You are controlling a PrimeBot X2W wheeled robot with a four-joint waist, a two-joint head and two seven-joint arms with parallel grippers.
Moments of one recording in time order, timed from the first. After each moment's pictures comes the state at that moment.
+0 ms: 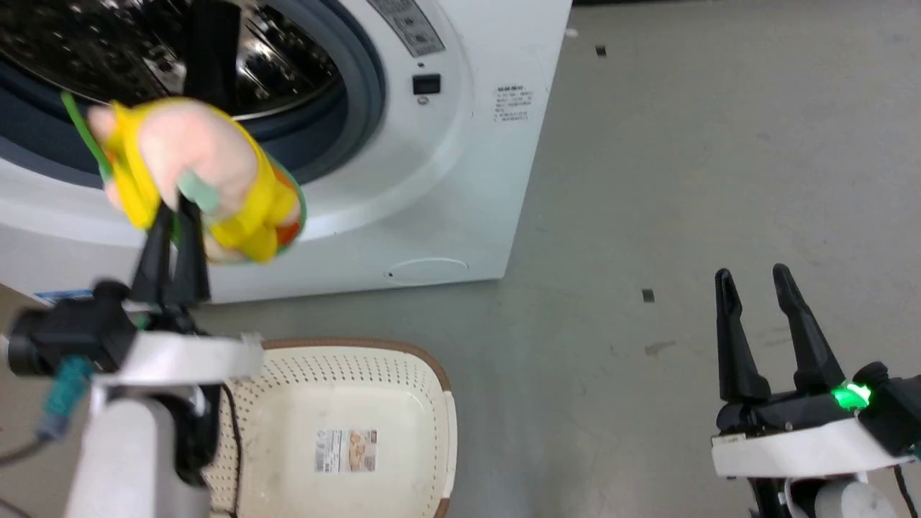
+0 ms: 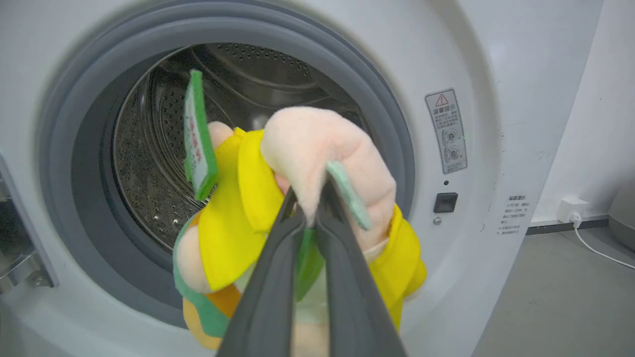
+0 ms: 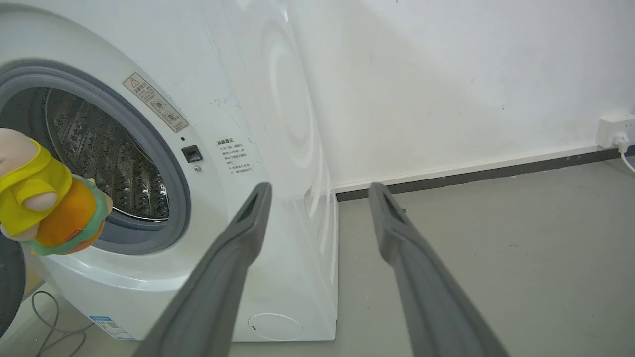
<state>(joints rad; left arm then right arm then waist) -0.27 0.13 0.06 -0.02 -0.14 -0.06 -0.25 -0.07 -0.05 0.04 -0.07 0.30 0.13 -0.26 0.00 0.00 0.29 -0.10</state>
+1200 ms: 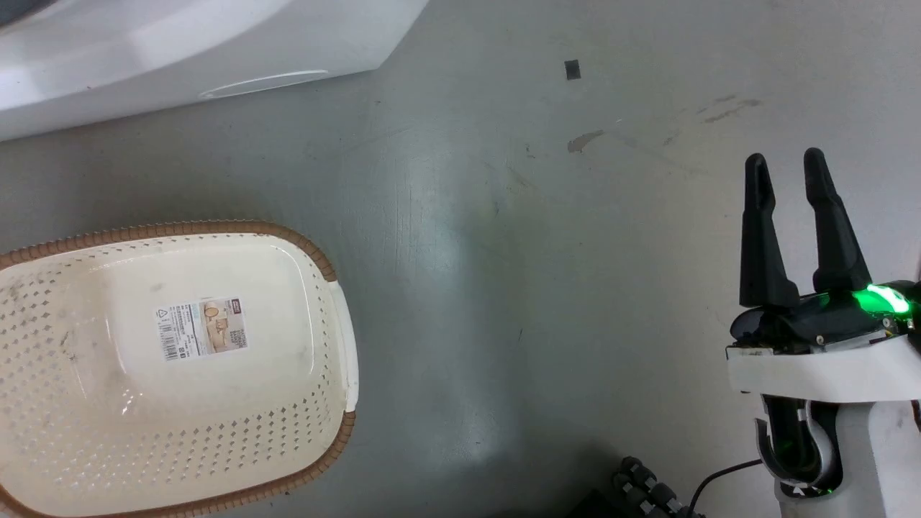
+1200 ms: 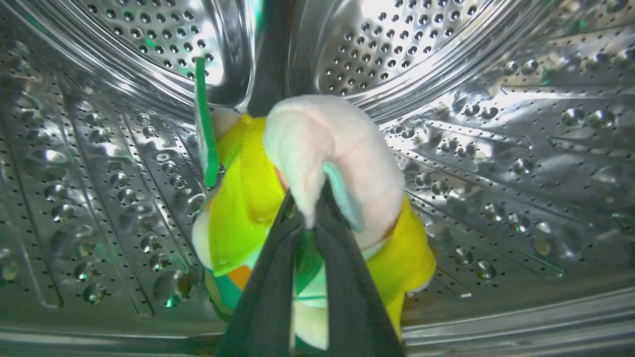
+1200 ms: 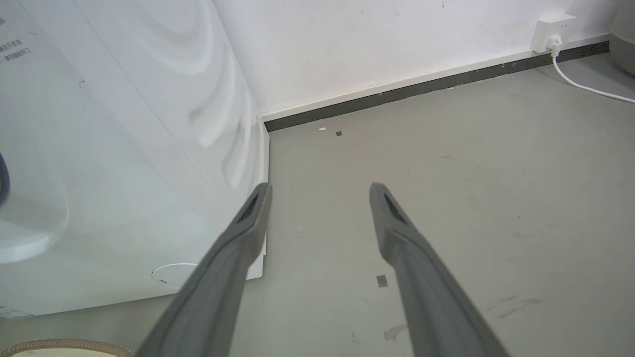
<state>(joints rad) -1.40 0.54 0.07 0.76 -0.11 -0.08 0.12 -0.28 -0.05 0.05 -0.11 0.40 0.13 -0.26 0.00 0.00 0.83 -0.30</state>
